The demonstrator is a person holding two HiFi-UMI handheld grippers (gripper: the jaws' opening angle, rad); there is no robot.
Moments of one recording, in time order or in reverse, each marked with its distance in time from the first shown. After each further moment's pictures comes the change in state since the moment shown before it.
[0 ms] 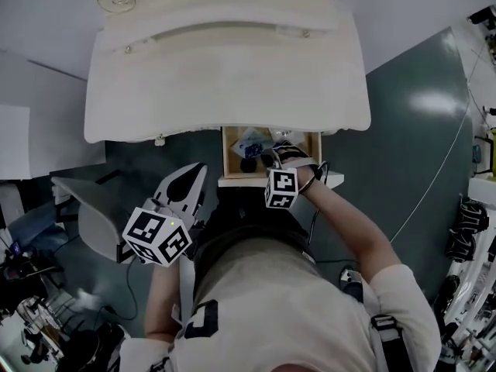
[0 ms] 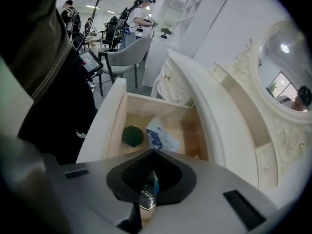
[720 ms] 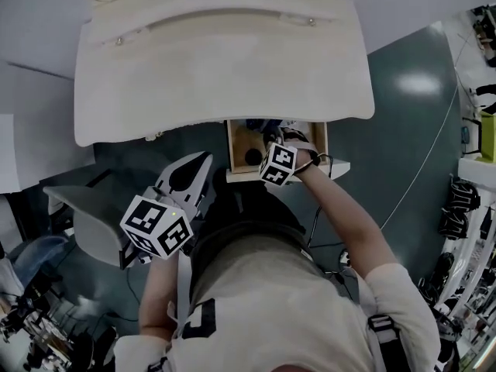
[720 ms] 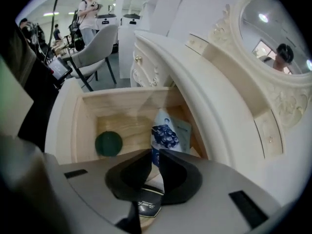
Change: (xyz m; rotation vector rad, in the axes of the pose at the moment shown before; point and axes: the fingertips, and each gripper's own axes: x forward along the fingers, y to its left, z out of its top) left arm 0.005 0.042 0.003 -0.048 0.037 -0.129; right arm 0.047 -0.033 -0.004 0.297 0.153 -0.037
